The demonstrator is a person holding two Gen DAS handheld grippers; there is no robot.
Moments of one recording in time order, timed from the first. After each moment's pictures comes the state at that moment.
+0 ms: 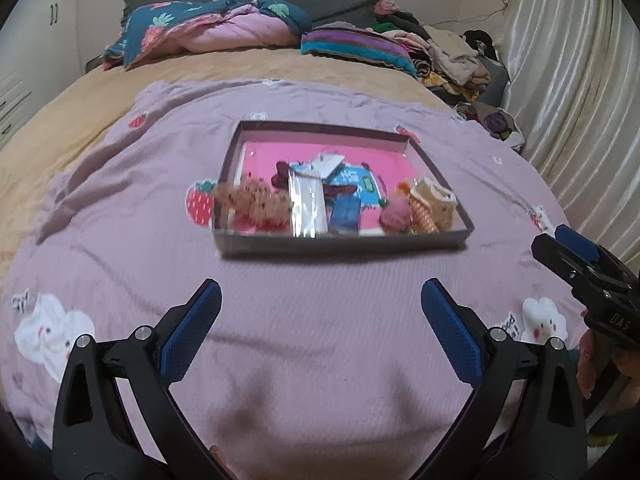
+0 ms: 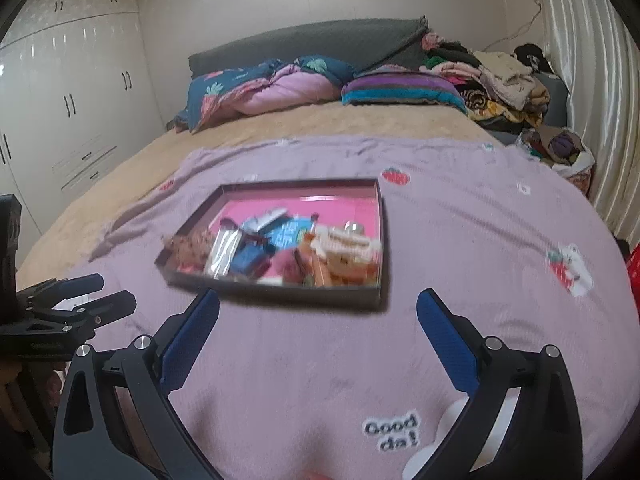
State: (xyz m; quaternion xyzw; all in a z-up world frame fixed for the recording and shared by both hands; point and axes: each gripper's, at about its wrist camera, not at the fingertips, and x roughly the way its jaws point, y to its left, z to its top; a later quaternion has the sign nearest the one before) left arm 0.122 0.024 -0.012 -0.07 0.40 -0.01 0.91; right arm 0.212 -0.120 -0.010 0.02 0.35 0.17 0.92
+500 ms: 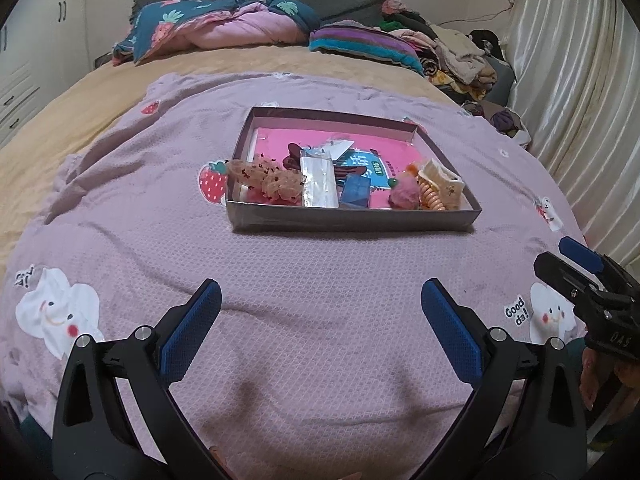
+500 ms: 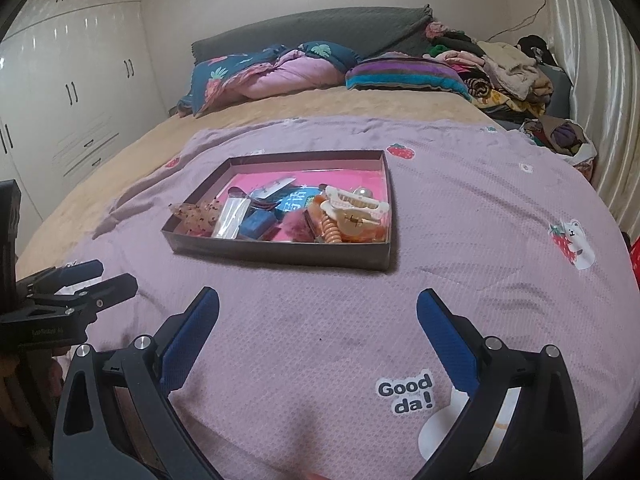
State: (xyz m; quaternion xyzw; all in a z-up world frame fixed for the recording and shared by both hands) left arm 0.101 0.027 -0.023 -0.07 0.39 0.00 0.92; right arm 0.188 -0.114 -0.026 0.01 0.36 0.17 0.92
